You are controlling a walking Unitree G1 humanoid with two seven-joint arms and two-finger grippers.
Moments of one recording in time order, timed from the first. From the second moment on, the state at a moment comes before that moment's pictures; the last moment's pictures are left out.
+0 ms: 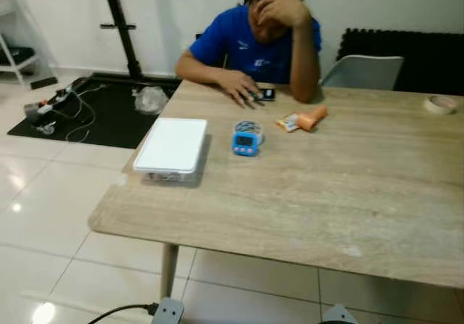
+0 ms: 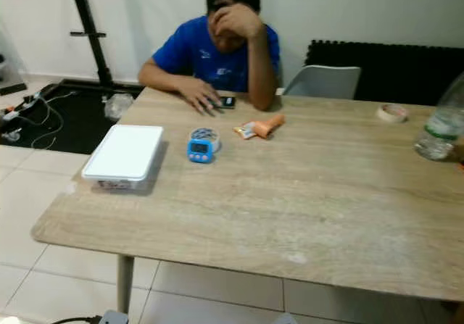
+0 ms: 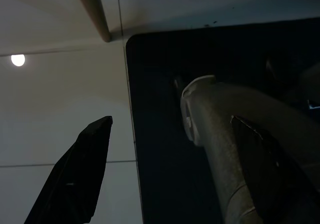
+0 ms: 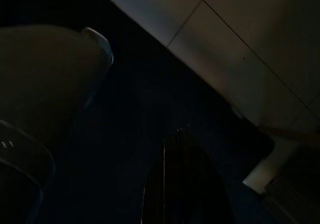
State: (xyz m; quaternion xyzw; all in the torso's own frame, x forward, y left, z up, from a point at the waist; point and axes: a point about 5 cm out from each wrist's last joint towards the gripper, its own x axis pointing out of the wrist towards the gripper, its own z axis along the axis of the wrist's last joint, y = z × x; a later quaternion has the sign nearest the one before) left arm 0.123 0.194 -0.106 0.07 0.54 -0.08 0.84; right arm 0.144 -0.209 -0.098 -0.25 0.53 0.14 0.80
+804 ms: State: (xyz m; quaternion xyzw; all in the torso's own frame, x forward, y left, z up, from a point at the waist) left arm 0.132 0.358 -0.040 -0.14 0.31 0.49 0.81; right arm 0.145 -0.204 -0.098 -0.25 0.53 0.16 0.79
